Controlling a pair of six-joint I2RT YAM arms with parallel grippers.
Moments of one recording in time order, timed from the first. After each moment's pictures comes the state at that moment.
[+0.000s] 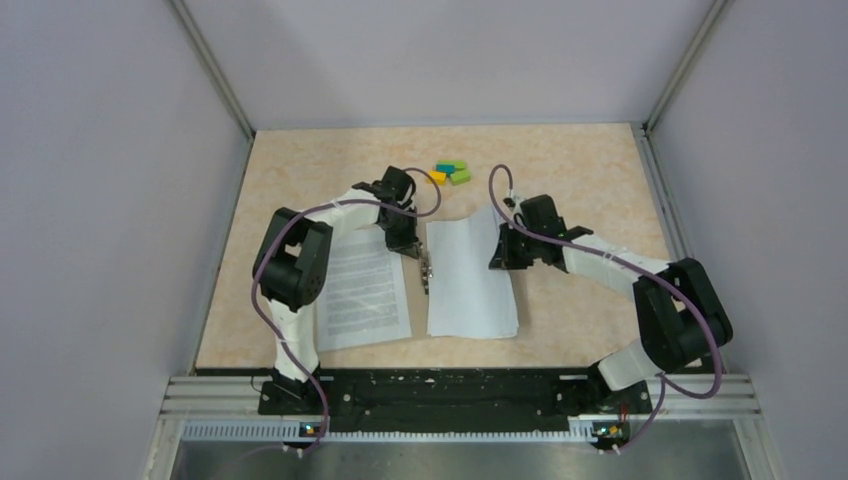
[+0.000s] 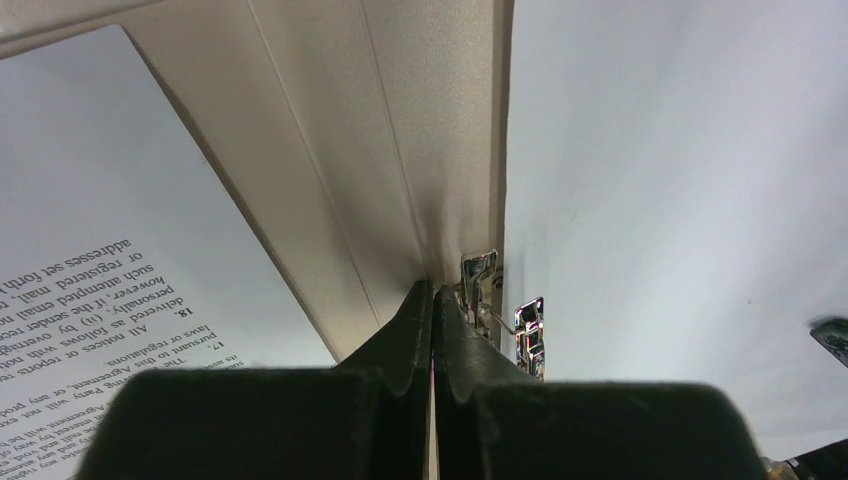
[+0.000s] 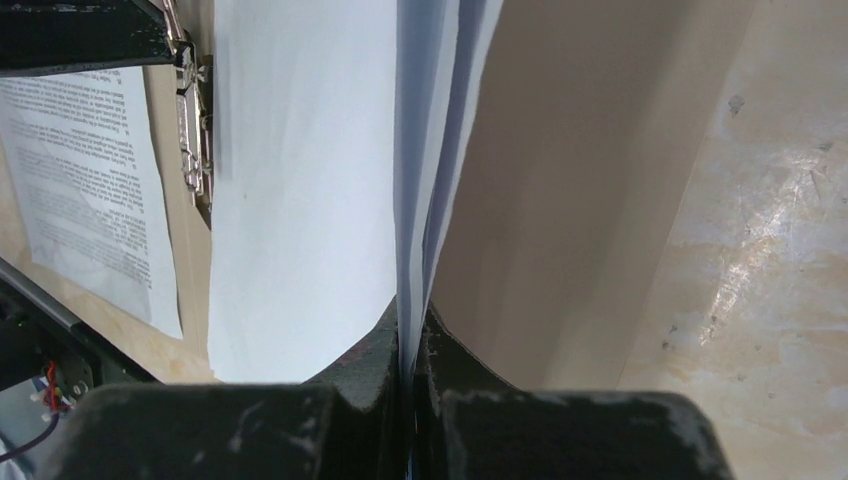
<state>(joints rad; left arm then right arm) -0.45 1.98 1.35 -0.60 0.24 -0.50 0.44 1.48 0.81 -0.22 -0.31 0.40</state>
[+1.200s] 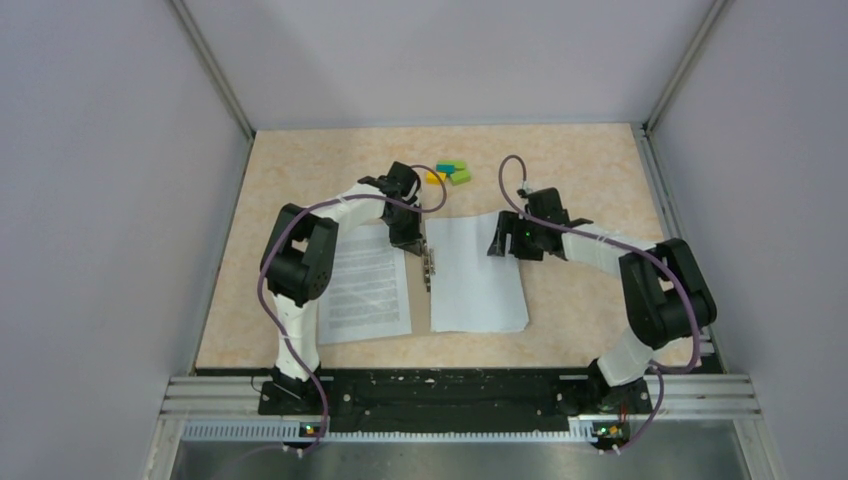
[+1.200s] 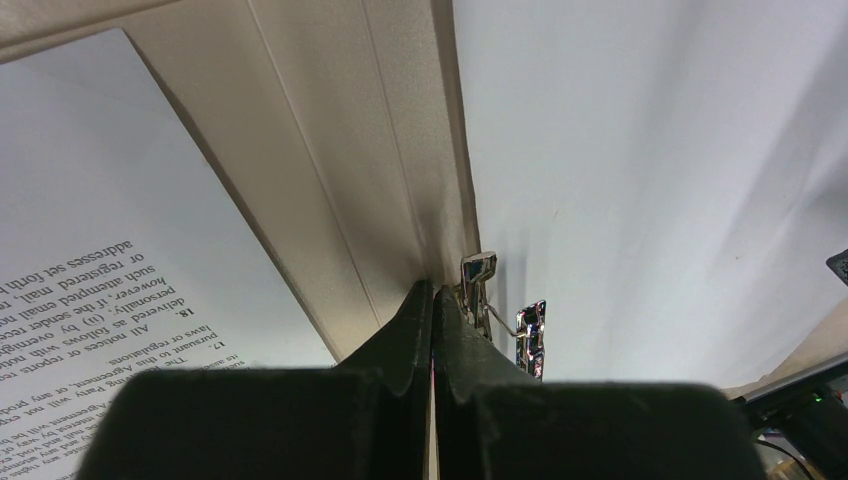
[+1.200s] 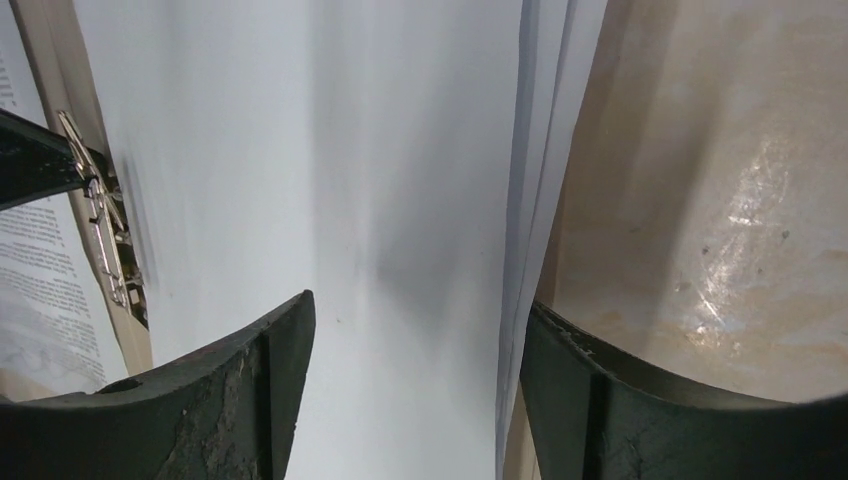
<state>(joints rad) -0.45 2.04 1.45 -0.66 0.25 -0.47 0.35 1.62 0.85 -0.16 -0.23 0.42</state>
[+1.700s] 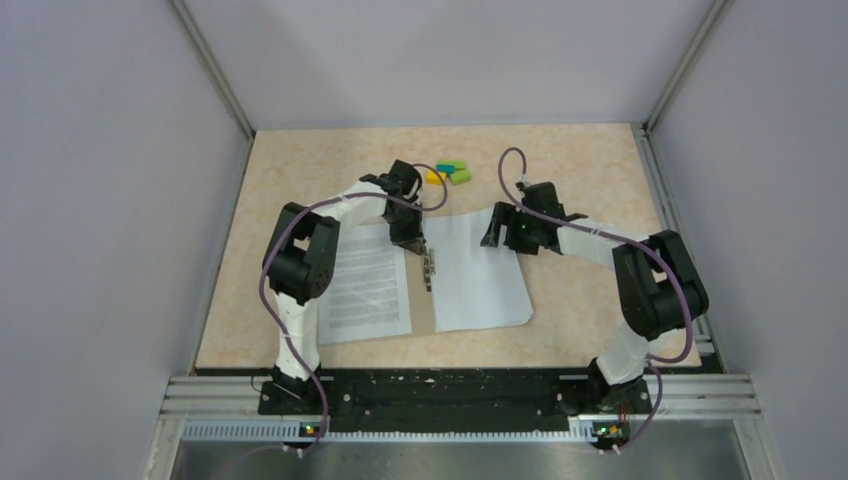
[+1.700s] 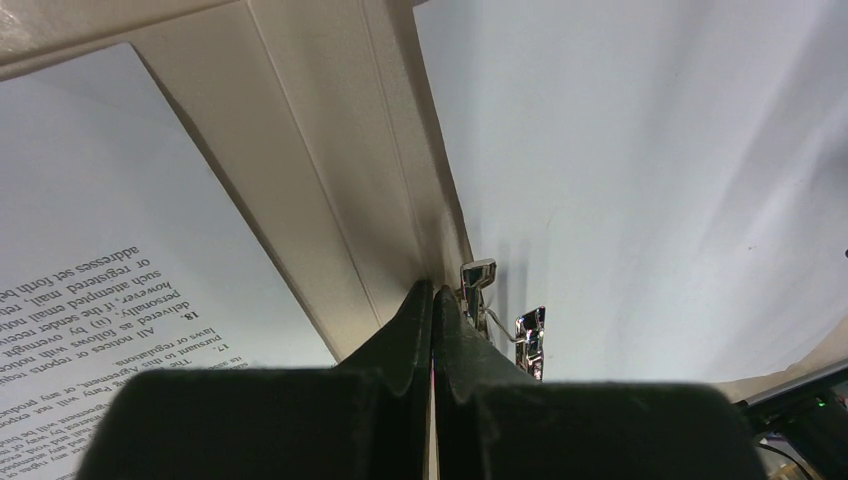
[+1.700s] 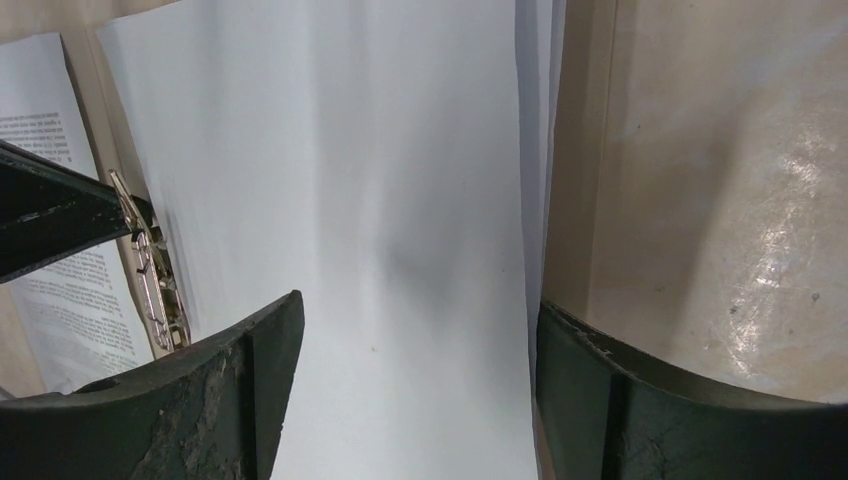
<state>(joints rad) -0.45 2.05 1.48 -0.68 0.24 -0.46 0.35 1.69 0.91 -0.10 -0.23 0.49</state>
